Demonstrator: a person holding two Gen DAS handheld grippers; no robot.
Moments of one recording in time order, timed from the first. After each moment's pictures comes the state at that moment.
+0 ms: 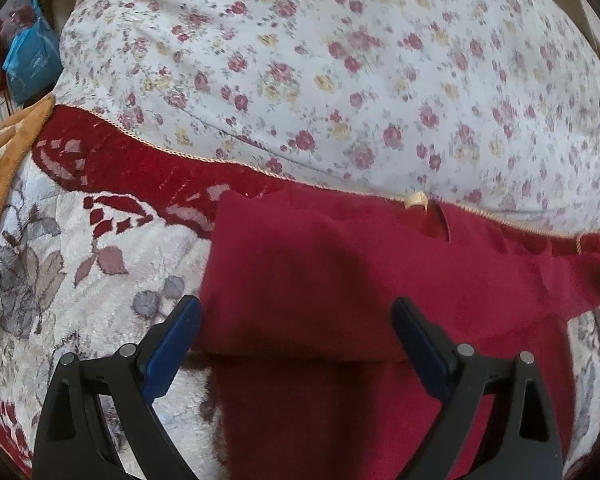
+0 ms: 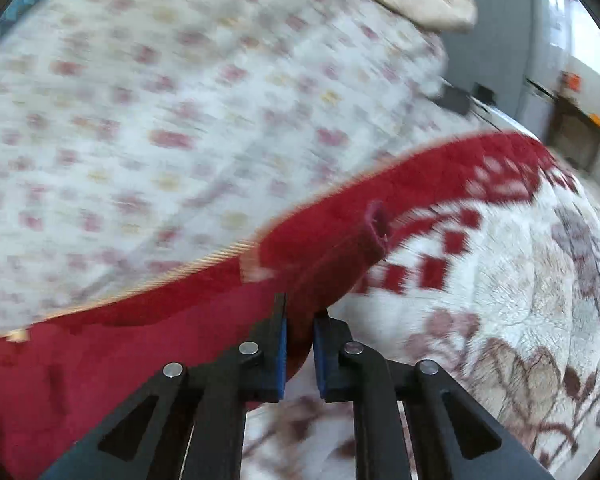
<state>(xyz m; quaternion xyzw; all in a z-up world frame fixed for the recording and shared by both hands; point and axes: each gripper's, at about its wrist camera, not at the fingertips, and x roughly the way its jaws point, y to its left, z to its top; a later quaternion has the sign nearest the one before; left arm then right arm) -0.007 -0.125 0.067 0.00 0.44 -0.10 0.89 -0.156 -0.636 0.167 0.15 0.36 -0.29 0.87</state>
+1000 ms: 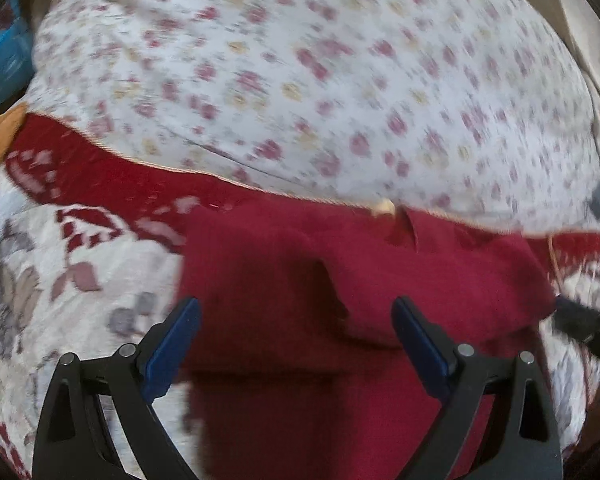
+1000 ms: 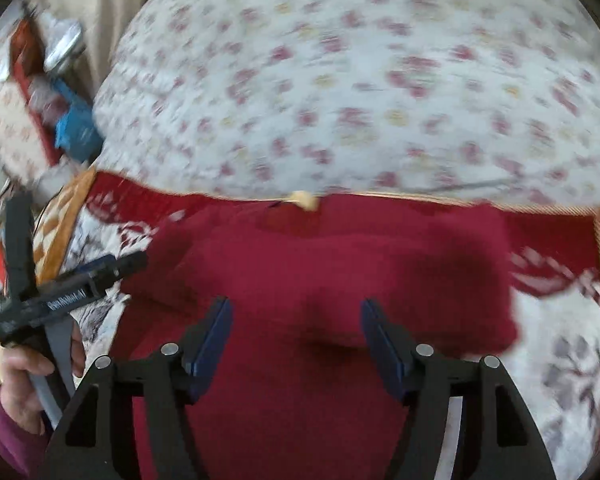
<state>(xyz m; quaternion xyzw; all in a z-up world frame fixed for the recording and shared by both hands) 0.002 -0.143 0.068 0.00 0.45 -0.17 0.88 -0.094 -0.393 0.108 0.16 0.41 0.01 0.90</state>
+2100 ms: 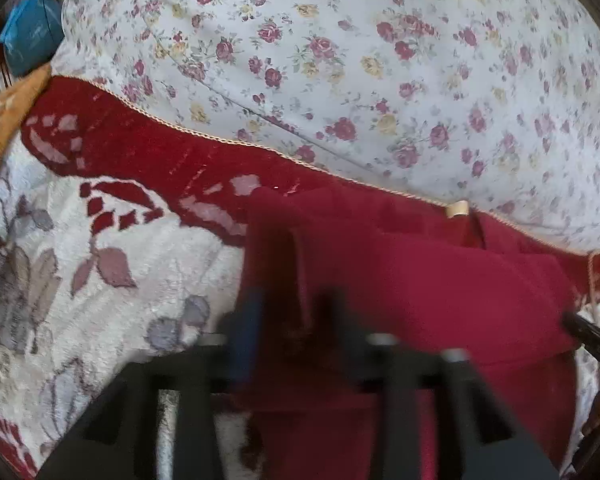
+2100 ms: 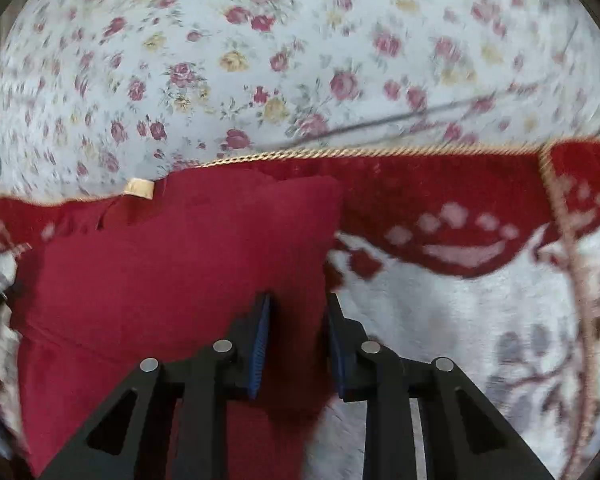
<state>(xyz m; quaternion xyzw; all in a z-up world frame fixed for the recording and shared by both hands) 0.047 -0.099 0.047 -0.01 0.49 -0.09 0.87 -0.052 -0.450 0.052 0.10 0.49 -0.15 0.85</state>
